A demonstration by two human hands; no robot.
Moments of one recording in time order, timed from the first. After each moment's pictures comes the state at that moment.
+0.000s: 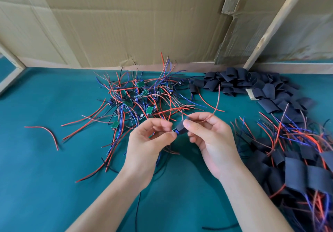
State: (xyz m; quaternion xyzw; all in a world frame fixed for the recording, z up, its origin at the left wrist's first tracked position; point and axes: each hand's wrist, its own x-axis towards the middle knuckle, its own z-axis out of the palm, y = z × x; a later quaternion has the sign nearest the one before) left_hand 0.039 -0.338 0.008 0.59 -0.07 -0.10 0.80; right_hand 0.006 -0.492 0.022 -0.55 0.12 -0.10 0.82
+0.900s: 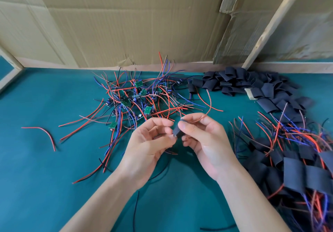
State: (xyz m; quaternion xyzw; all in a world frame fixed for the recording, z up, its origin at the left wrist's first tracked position) left_hand 0.042 -0.333 0.011 0.51 -0.11 -0.20 0.83; right_hand 0.006 -0.490 0.022 -0.54 0.09 -0.04 0.84
